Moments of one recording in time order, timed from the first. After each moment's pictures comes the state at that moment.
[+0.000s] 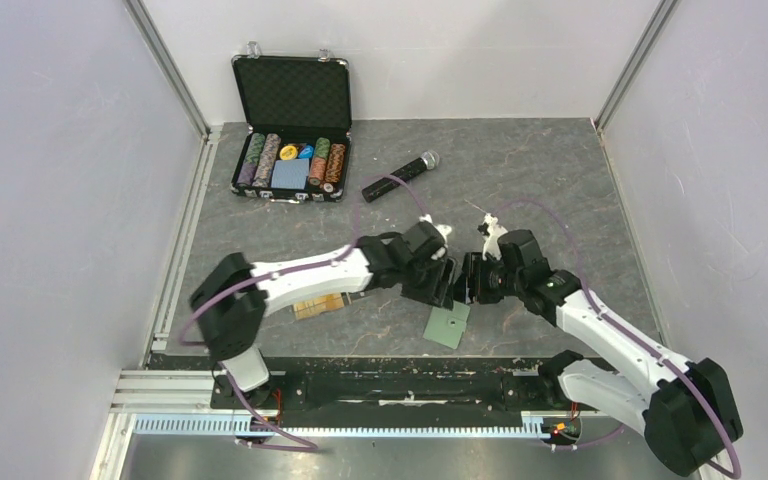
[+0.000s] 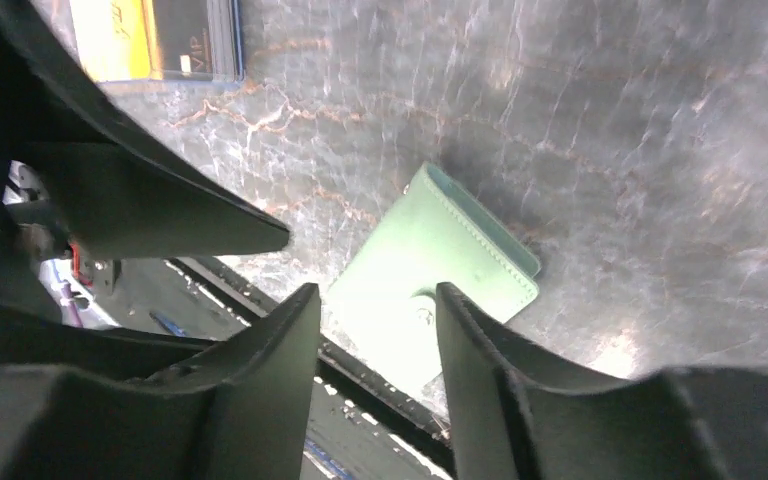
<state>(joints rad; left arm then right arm) -1.05 1.76 1.25 -0.49 0.14 -0.65 0.49 1.01 0.54 -0.35 -0.35 0.50</state>
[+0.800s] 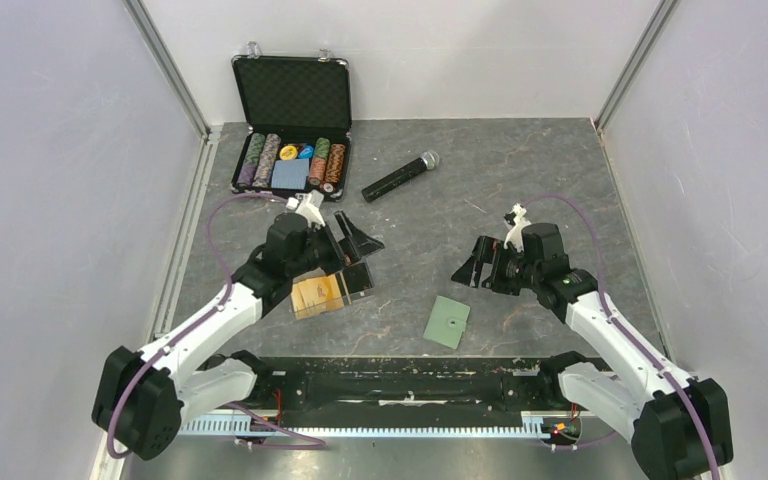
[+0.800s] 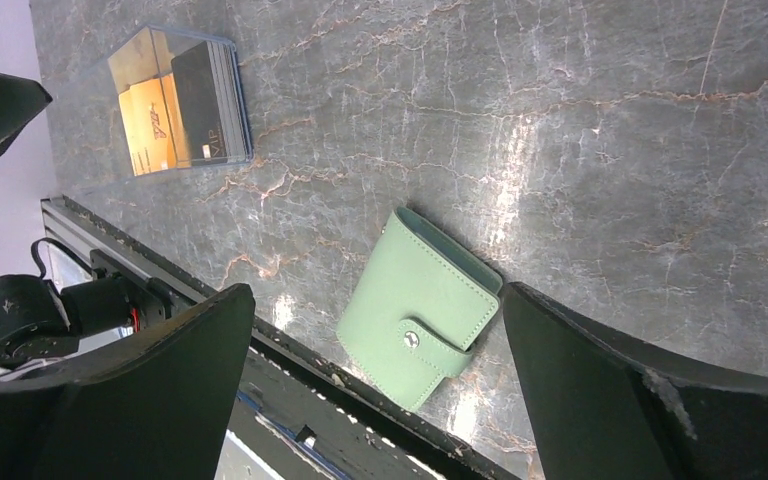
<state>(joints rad) -0.52 1.07 0.62 0.01 0.29 -0.91 0.32 0.95 0.56 -0.35 -0.39 0.55</state>
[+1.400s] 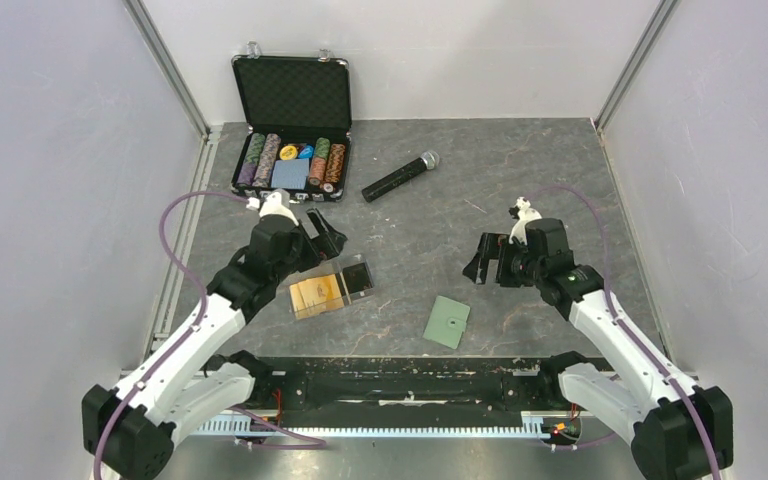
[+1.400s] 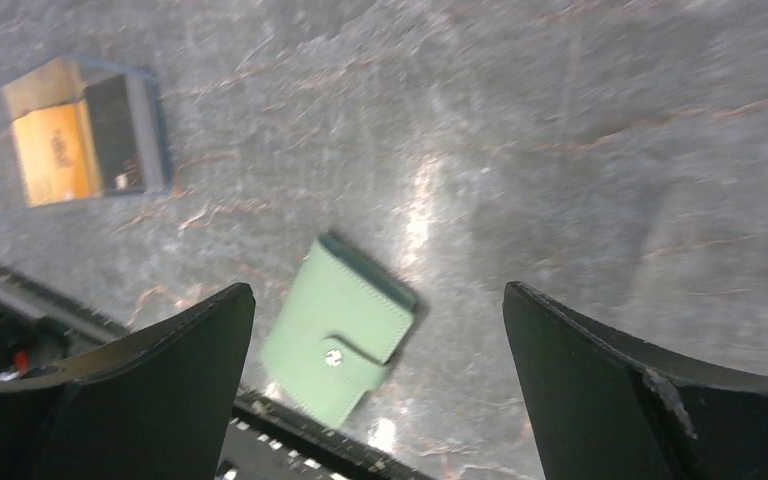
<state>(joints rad) -0.48 0.92 0.70 -0.34 -0.09 -0.79 0.30 0.94 0.60 -0.43 -0.28 0.43</state>
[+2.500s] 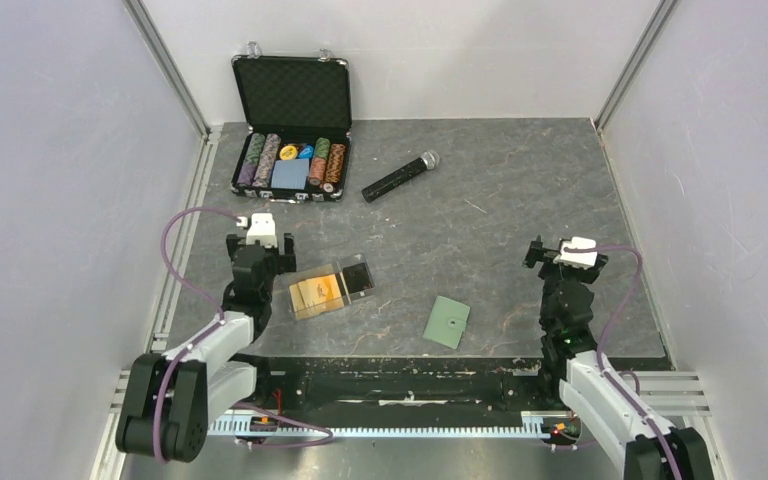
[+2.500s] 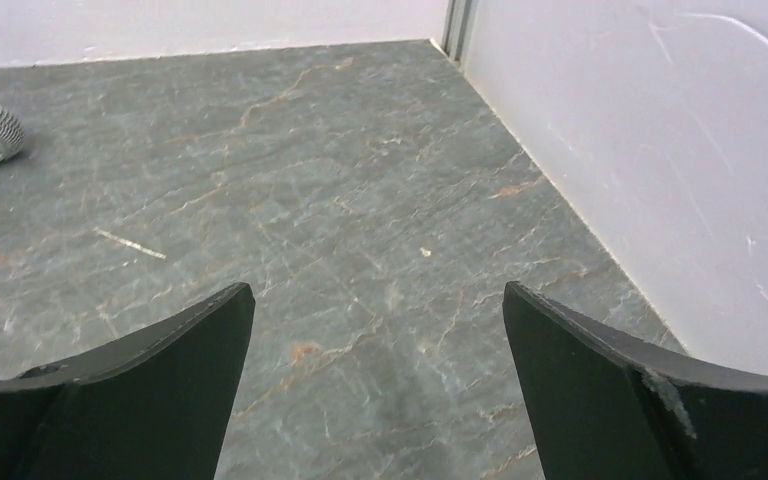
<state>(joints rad) -0.15 1.01 0.23 0.41 -0.30 0.06 0.22 0.63 0.01 0.66 0.51 -0.10</state>
